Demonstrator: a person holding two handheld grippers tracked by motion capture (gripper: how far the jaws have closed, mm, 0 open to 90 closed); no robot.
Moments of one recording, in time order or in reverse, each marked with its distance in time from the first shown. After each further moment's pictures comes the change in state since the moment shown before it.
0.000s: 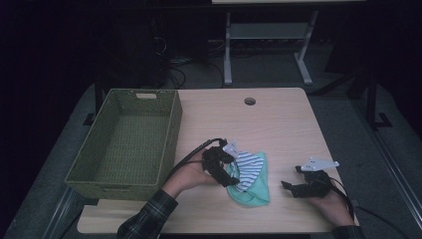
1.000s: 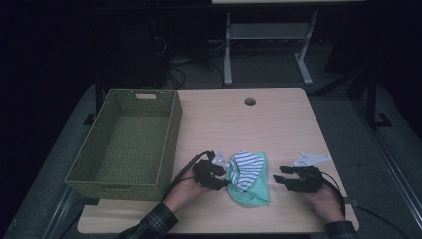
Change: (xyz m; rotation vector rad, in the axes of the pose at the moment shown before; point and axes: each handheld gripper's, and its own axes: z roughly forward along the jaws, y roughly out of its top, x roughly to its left) left arm -0.015 -0.050 0.016 -0.035 0.101 -0.137; right arm 0.013 0.025 0.004 -0.032 0.118 -0.039
